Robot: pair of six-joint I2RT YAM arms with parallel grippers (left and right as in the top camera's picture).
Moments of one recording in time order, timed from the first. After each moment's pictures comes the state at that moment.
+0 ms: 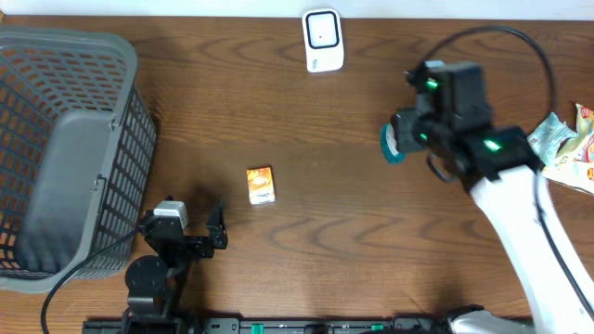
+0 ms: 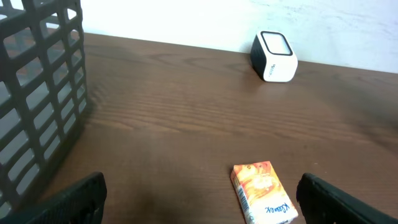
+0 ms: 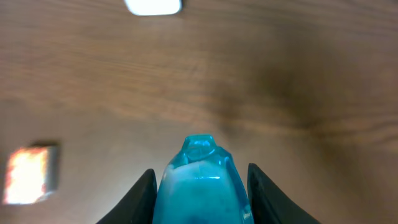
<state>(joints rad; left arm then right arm) -0.06 0.01 0.10 -0.33 0.10 -0.16 0.30 1.43 1.34 -0.81 0.06 0.15</state>
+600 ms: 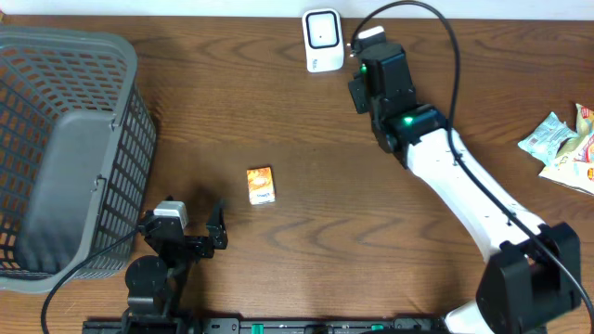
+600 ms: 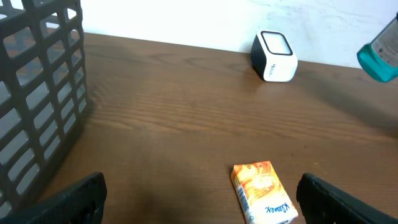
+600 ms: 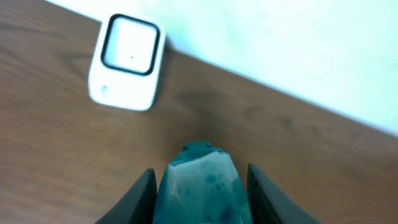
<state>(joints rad) -0.06 0.01 0.10 -0.33 0.10 -0.16 0.44 1.71 1.33 -0.22 0.40 -0.15</state>
